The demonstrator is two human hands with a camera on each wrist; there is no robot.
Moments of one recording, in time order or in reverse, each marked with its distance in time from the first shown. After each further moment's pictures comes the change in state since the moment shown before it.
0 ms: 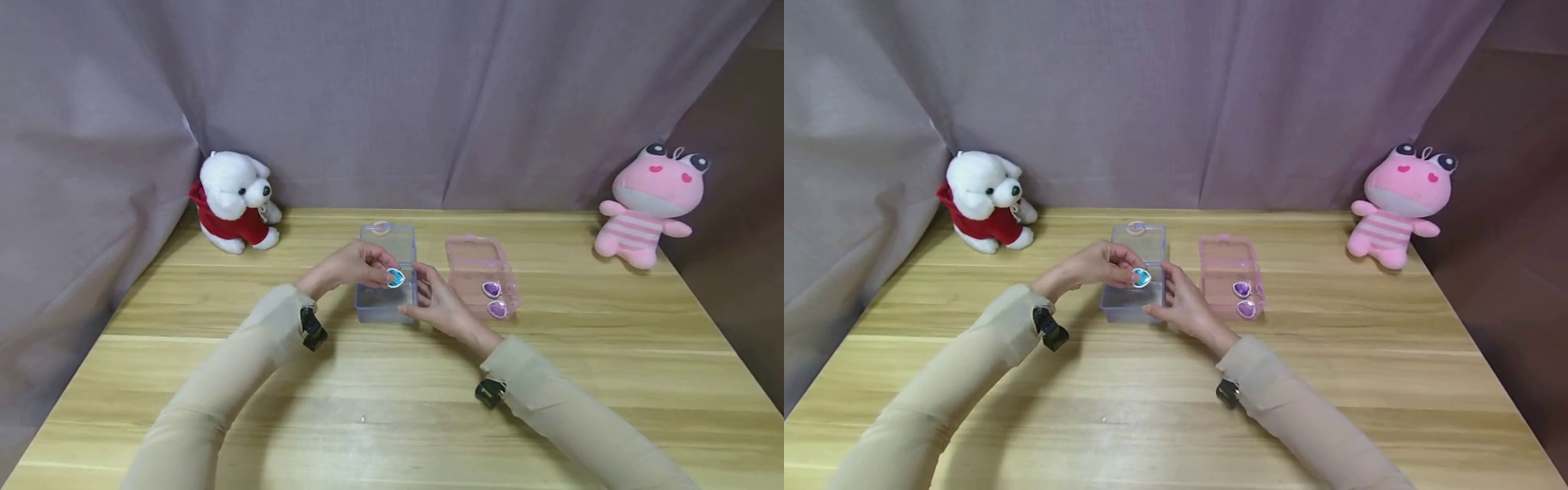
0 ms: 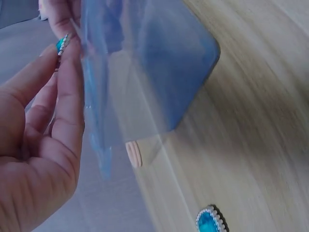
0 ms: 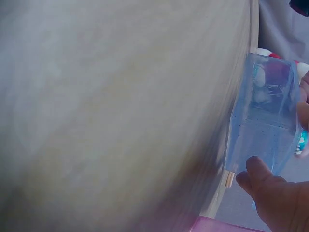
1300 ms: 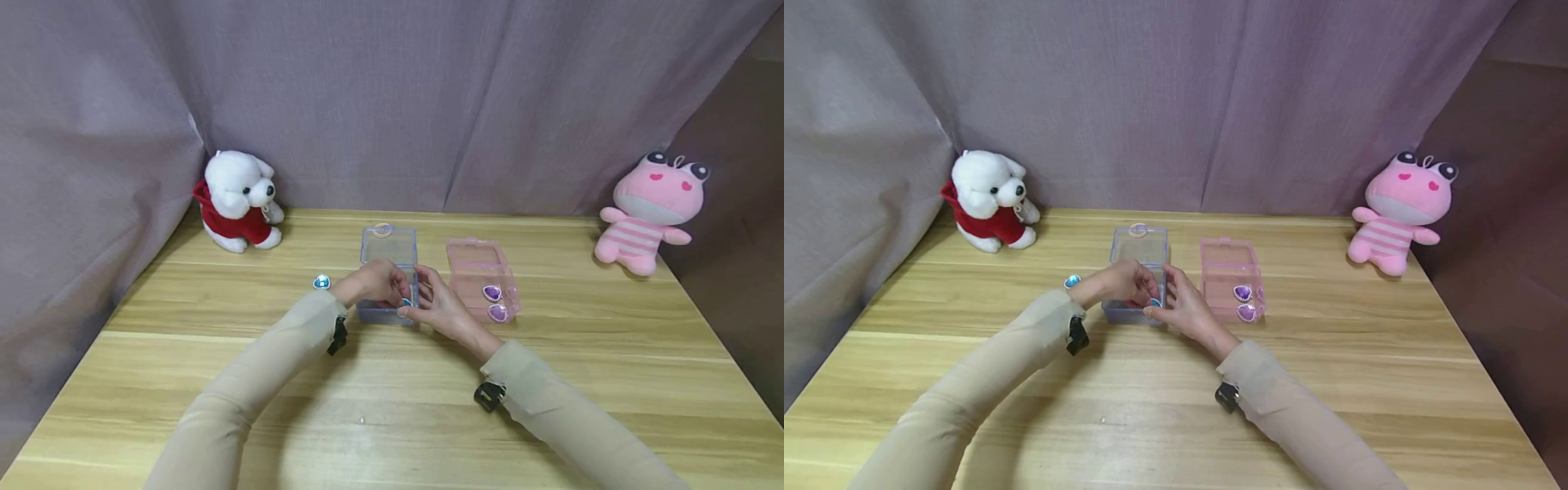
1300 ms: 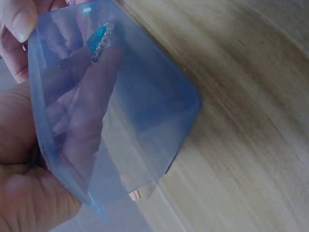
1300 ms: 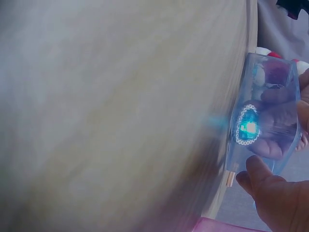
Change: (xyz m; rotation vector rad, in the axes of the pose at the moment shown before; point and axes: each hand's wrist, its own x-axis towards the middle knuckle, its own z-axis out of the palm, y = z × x) left_hand 0.017 0.000 0.034 0.440 -0.059 -0.063; right_hand -0.001 0.000 0.000 0.003 -0.007 0.005
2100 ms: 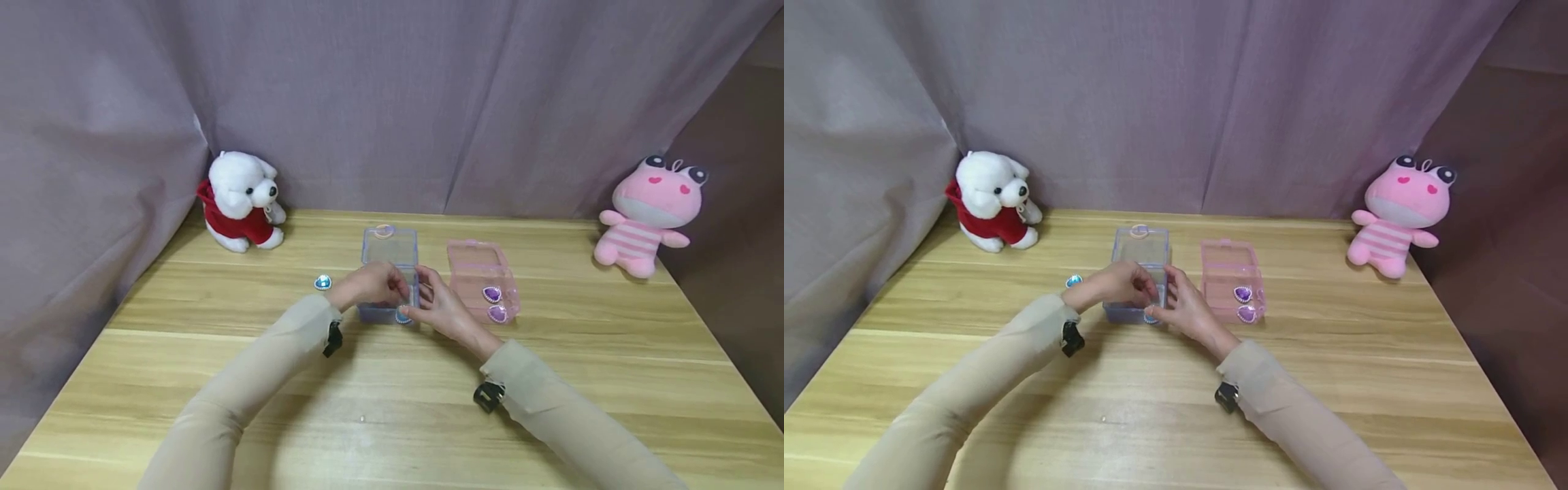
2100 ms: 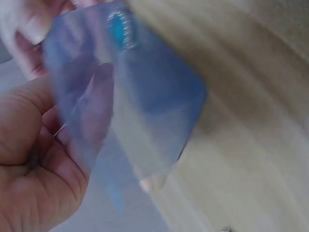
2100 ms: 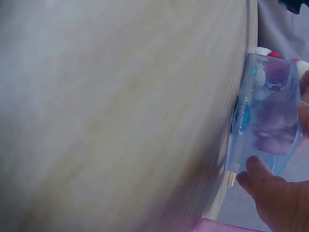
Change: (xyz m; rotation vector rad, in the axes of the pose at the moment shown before) left_hand -0.011 -0.002 -0.007 0.134 0.059 0.138; right_hand 0.000 -0.002 0.000 -0.015 -0.001 0.019
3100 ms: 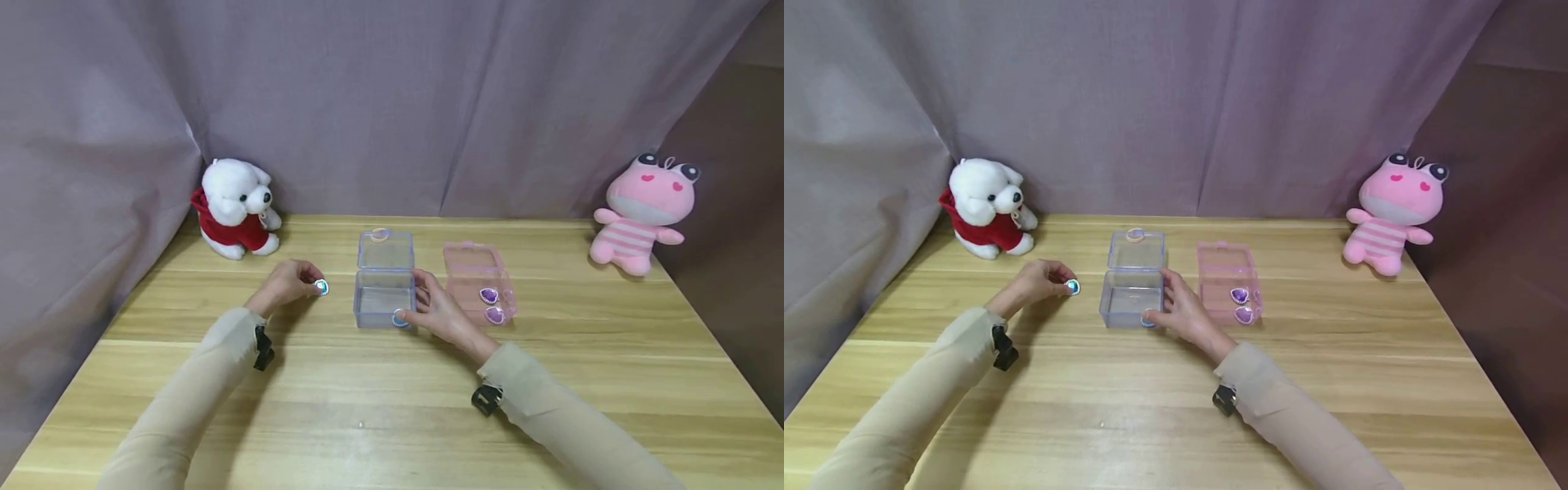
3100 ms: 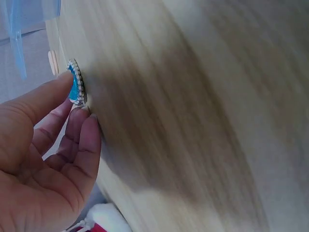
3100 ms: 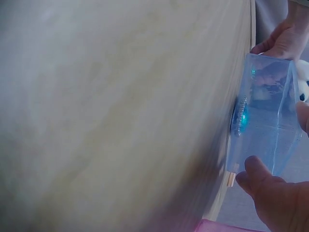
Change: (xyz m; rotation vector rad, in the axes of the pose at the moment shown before) left_hand -0.060 -0.107 -0.031 -0.177 0.318 -0.254; right_hand -0.002 0.003 0.002 0.027 0.017 -0.036
